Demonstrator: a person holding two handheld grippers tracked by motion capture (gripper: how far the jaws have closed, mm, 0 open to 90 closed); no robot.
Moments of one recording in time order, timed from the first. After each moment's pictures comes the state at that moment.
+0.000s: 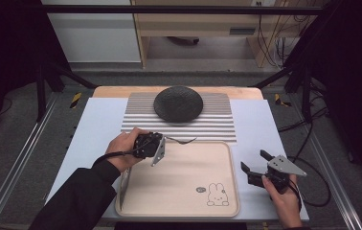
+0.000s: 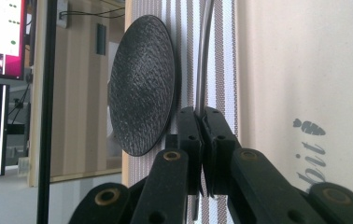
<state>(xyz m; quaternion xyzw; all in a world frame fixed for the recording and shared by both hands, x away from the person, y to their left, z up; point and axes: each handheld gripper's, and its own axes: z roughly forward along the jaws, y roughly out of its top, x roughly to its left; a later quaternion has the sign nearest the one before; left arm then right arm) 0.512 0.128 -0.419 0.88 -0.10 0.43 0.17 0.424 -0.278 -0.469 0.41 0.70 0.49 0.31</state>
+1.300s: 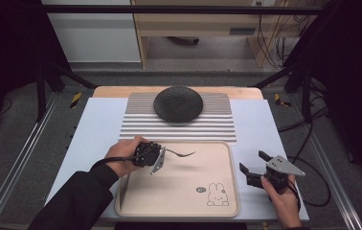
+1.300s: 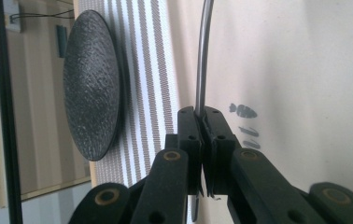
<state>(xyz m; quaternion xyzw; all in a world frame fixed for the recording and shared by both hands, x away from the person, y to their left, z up) 0.502 0.130 -0.443 0.90 -0.15 0.38 0.13 0.424 -0.276 -0.471 0.41 0.71 0.50 0.30</state>
